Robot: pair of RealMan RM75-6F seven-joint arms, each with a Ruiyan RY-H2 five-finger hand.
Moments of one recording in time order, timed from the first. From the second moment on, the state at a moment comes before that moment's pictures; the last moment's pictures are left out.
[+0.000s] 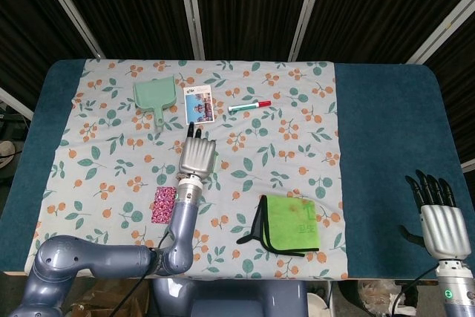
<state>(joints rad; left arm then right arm) -1.10 -1.95 -0.38 -1.34 0.49 1.30 1.17 0.08 -1.13 0.07 -1.66 -1.44 1.46 -0.16</state>
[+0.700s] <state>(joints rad) -1.09 -1.97 -0.36 -1.31 0.50 1.29 1.18 0.08 -1.13 0.07 -1.66 -1.44 1.45 -0.16</state>
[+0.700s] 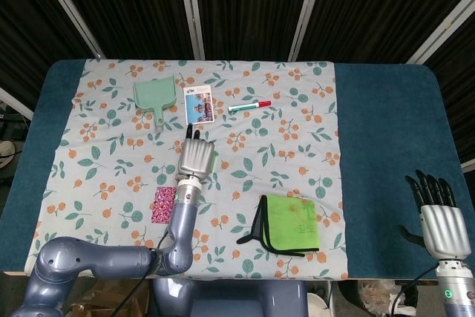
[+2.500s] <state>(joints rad) -1.04 -2.00 -0.30 -1.19 0.55 1.26 1.19 0.08 -1.14 0.08 -1.66 -1.44 1.45 -0.17</state>
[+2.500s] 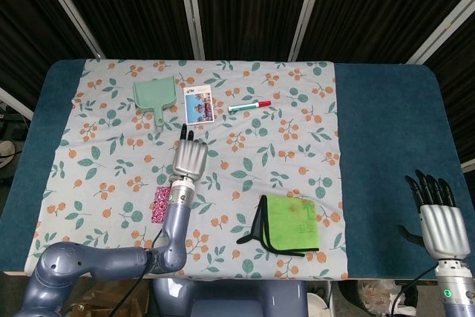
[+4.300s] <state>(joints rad) -0.98 -1.88 -0.29 -1.39 0.65 1.27 1.23 0.08 -1.13 0.08 -1.67 -1.44 1.45 -0.16</state>
